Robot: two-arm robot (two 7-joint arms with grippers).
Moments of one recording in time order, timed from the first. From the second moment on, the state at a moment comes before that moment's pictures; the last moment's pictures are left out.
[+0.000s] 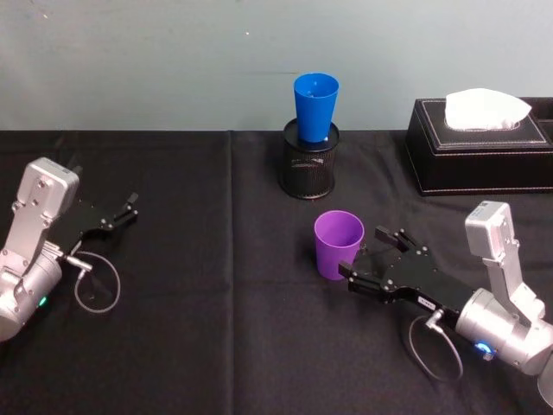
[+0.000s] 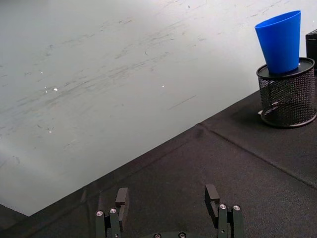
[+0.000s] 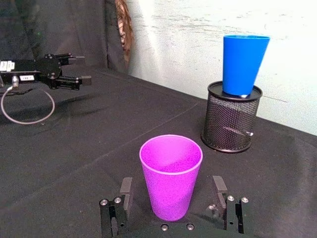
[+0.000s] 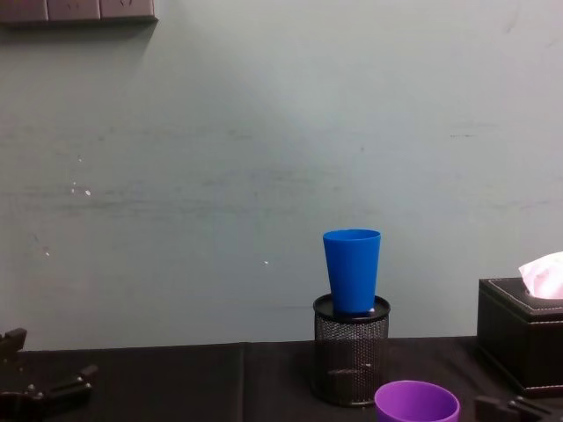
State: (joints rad) left arm -0.20 0.60 0.45 -1.41 -0.25 -0.12 0.03; right arm 0.16 0.53 -0.43 -1.38 0.44 -0.17 0.49
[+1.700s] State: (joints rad) left arm -0.20 0.60 0.45 -1.41 -0.25 -0.12 0.03; right arm 0.22 0.39 -0.41 -1.30 0.36 -0.13 0.49
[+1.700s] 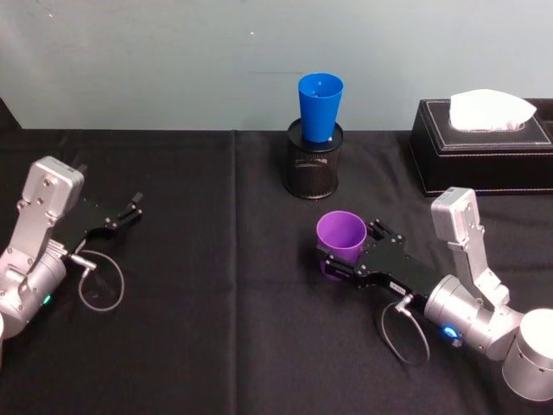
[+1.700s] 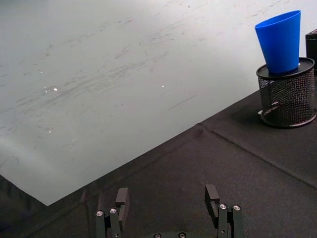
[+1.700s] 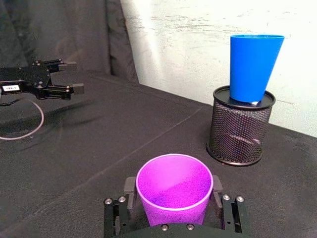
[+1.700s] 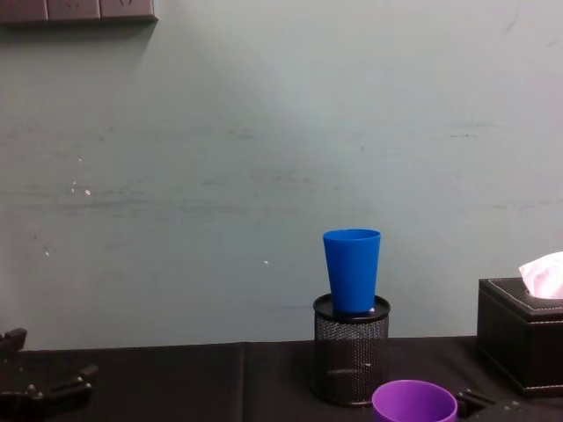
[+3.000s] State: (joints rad) left arm -0.20 0.60 0.45 -1.41 -0.25 -0.12 0.03; right arm 0.24 0.44 -0.38 -1.46 0.47 0.01 0.54
